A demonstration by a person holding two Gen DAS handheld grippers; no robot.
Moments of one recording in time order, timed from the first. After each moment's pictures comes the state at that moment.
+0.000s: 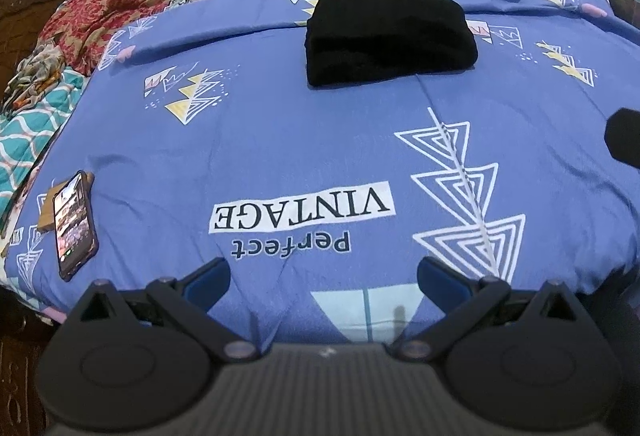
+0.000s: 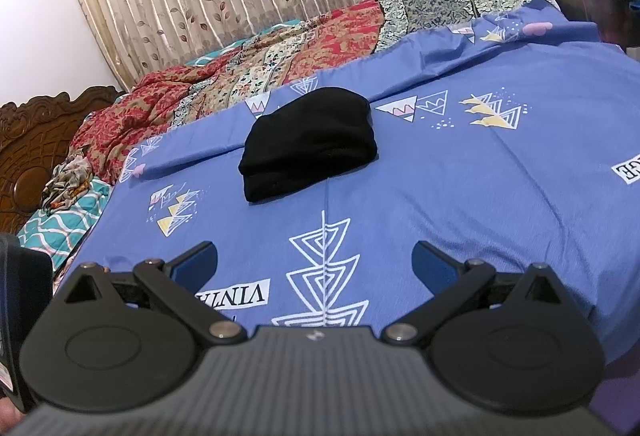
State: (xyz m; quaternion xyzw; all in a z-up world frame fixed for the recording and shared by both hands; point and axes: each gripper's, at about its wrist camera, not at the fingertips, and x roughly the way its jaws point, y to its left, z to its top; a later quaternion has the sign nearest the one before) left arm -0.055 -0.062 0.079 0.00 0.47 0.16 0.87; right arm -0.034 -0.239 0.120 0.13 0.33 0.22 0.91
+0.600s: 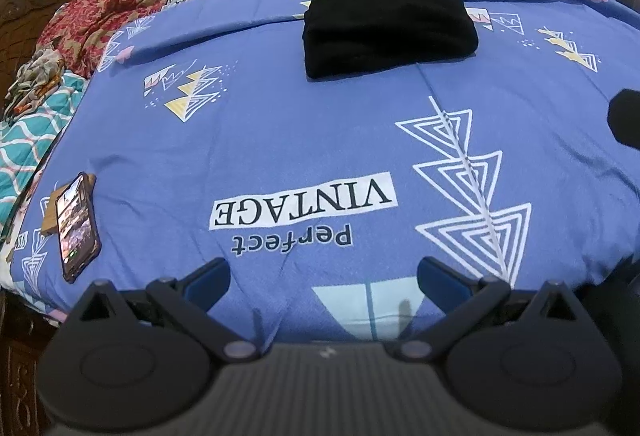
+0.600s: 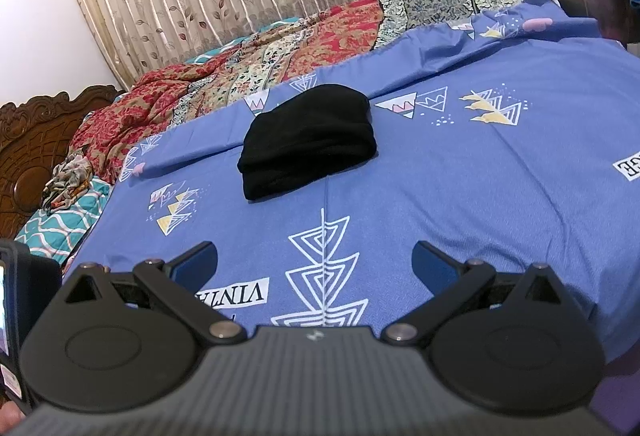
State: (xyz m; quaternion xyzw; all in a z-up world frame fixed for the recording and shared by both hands) left arm -0.050 -0.063 0.073 0.01 0.48 0.16 0.86; right arm -0.034 -0.238 0.117 0.13 0.33 0.22 0.91
